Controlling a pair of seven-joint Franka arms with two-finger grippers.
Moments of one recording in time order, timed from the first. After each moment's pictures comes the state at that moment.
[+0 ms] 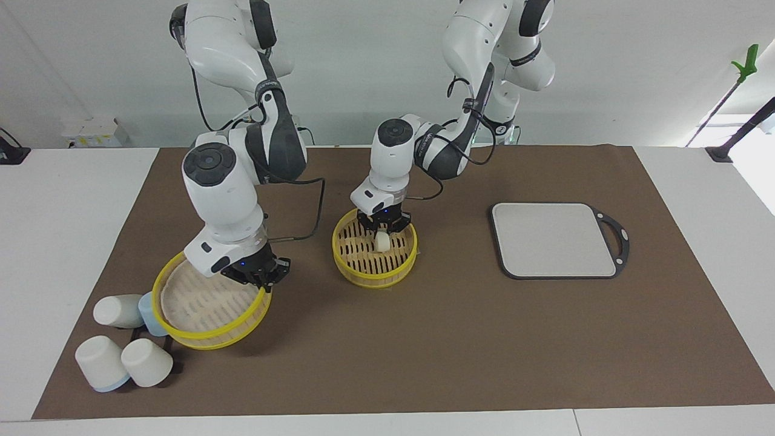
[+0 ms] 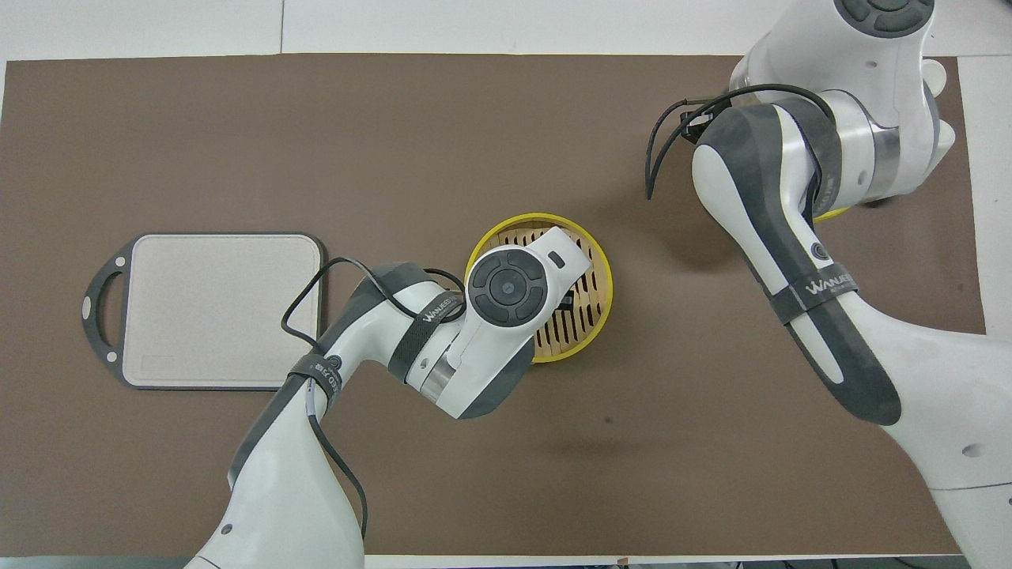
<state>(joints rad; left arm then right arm) -0.80 0.41 0.04 -1.78 -0.06 2.31 -0.58 0.20 0.53 -0.02 -1.30 -0.02 1.91 0.19</state>
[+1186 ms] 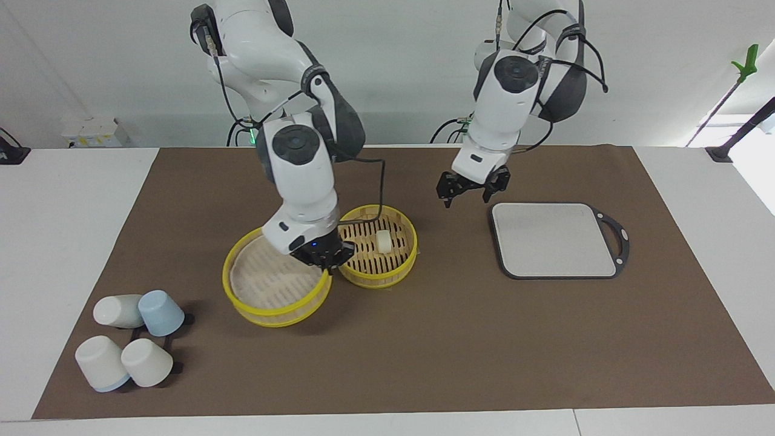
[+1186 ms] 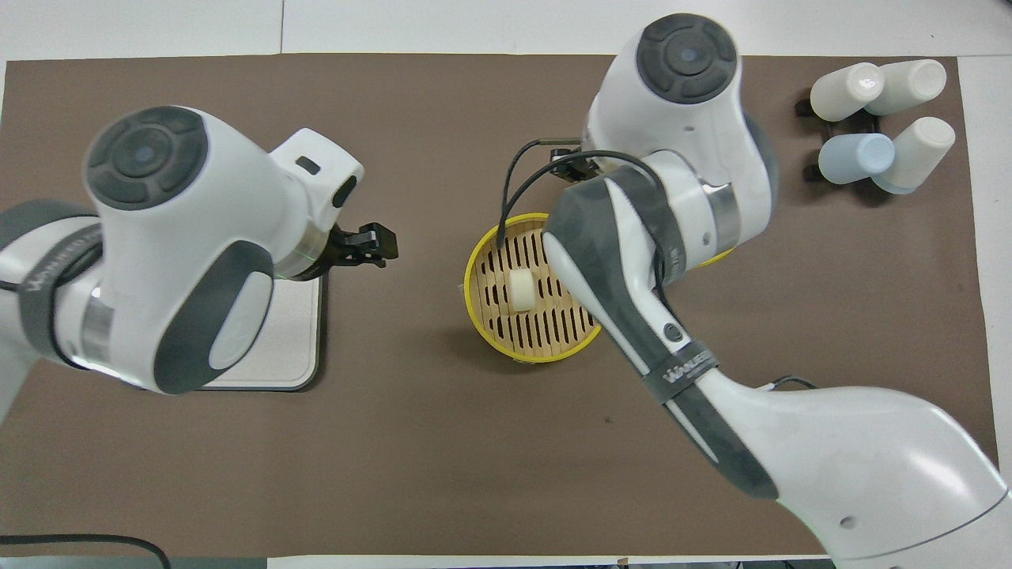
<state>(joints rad) -0.46 0.07 0.07 -1.77 -0.06 1.83 -0.47 0.43 0.52 0.01 -1.30 -0.02 1.91 0.52</state>
